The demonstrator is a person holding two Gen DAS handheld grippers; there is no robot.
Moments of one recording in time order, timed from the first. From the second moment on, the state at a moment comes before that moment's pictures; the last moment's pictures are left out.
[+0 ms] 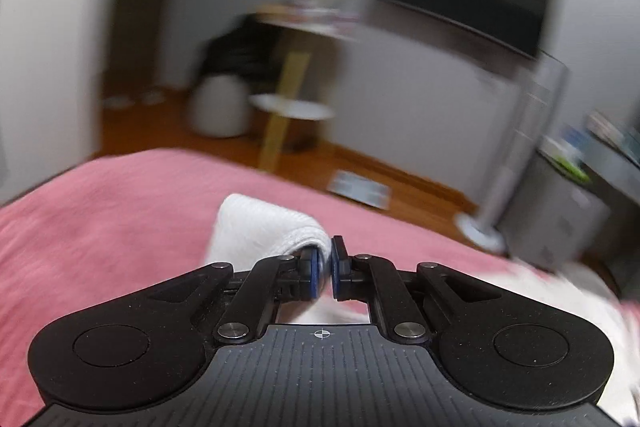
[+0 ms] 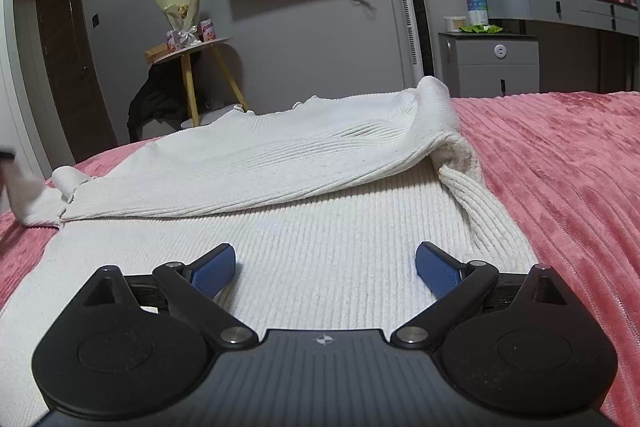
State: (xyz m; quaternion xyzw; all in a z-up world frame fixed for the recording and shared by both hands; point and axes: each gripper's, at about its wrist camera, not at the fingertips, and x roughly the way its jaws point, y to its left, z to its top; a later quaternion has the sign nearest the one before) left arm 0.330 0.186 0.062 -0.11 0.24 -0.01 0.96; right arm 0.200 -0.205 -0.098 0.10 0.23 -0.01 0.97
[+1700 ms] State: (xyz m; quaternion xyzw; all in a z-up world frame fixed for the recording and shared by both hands) left arm 0.168 0.141 -0.026 -0.23 0.32 0.10 0.92; right arm 0.292 -0.157 -0.036 0.21 0.24 0.00 0.95
